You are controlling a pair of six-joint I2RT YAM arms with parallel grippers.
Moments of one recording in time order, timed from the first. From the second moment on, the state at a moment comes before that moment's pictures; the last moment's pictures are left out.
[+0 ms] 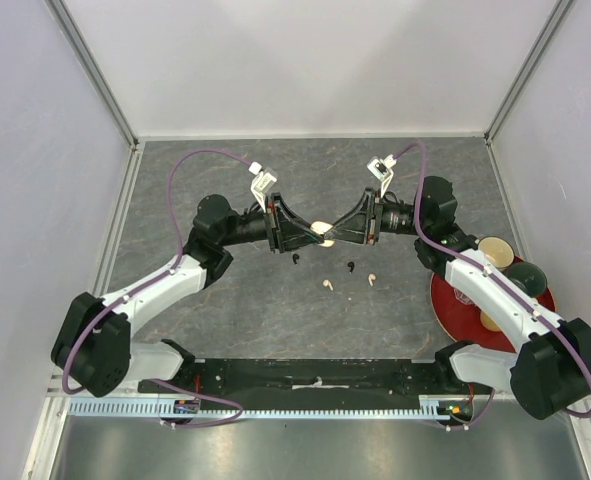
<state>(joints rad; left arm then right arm) -0.57 1.29 0.75 0.69 0.87 -0.70 0.40 1.19 0.85 0.29 -1.01 0.69</state>
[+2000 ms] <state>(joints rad) -0.62 1.10 0.68 0.61 0.54 -0.27 0.42 1.17 0.69 0.51 -0.66 1.65</state>
